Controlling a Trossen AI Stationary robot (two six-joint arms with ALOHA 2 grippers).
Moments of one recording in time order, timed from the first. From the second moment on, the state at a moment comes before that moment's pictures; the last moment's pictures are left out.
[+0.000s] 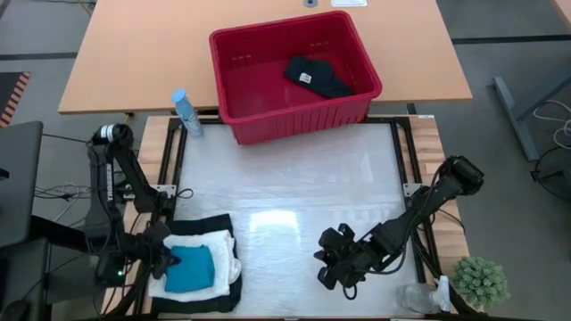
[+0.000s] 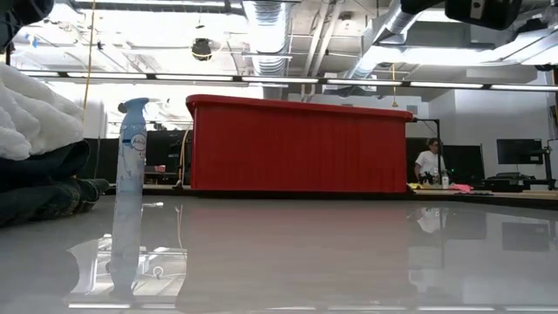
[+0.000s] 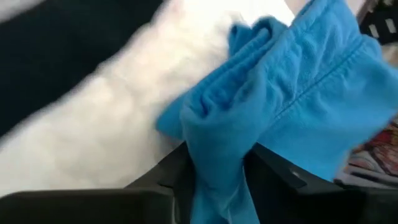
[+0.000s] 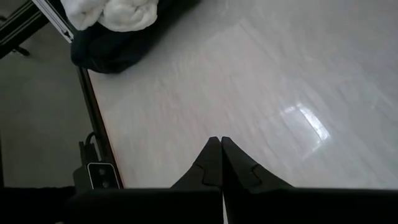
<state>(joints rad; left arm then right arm) -1.43 1.07 0.81 -0.99 -0.61 -2.23 0.65 1.64 1.29 -0.59 0.47 1.10</state>
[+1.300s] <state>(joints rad) -1.42 0.65 0.80 -1.09 -0.46 -2.13 0.65 1.64 1.29 -0.58 0.48 1.05</state>
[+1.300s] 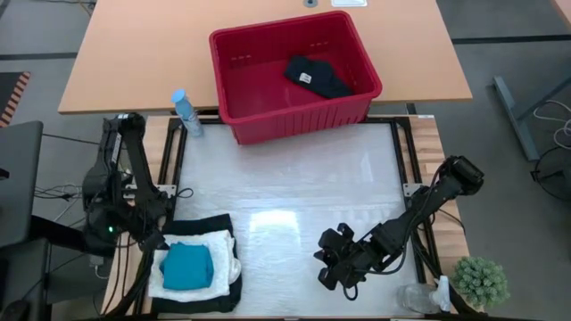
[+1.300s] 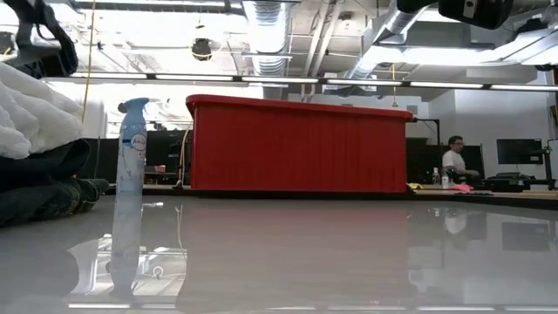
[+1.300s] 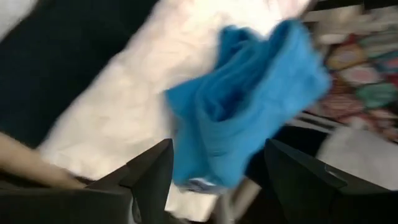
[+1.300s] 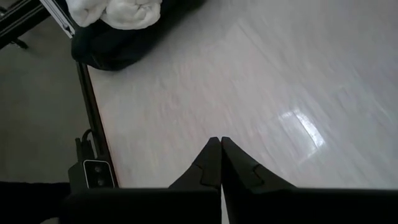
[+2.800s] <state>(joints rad) -0.96 0.83 0.46 -0.20 -0.25 -1.29 0.63 1.64 1.29 -0.58 0.48 1.01</state>
